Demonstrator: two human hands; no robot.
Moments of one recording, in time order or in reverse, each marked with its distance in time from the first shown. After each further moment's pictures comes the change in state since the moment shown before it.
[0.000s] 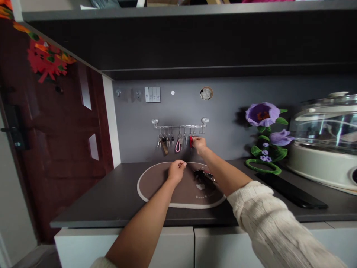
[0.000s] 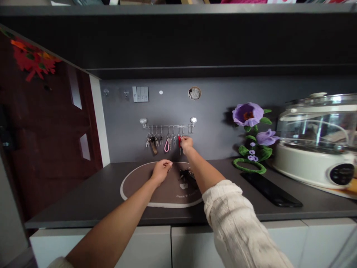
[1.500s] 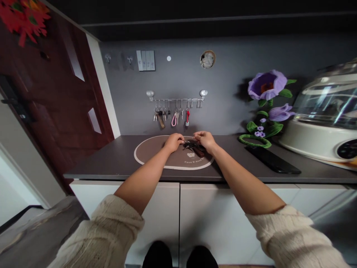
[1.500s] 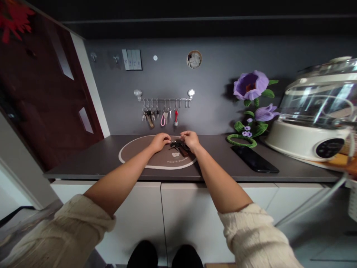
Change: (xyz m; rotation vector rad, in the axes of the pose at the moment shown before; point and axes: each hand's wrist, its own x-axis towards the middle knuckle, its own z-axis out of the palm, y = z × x) left_hand 0.003 0.008 -0.004 0.491 -0.238 0.306; right_hand -0.102 0.010 -0.081 -0.250 -0.242 0.100
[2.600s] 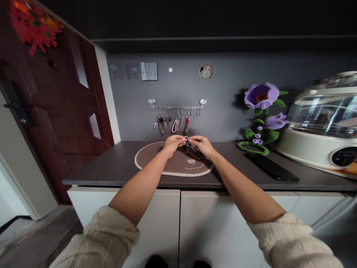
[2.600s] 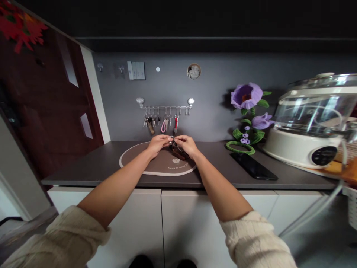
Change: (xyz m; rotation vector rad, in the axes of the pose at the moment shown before) left_hand -0.002 0.027 -0.011 -1.049 0.148 -0.360; right_hand -0.010 -0.009 0.004 0.067 -0.197 -0.155
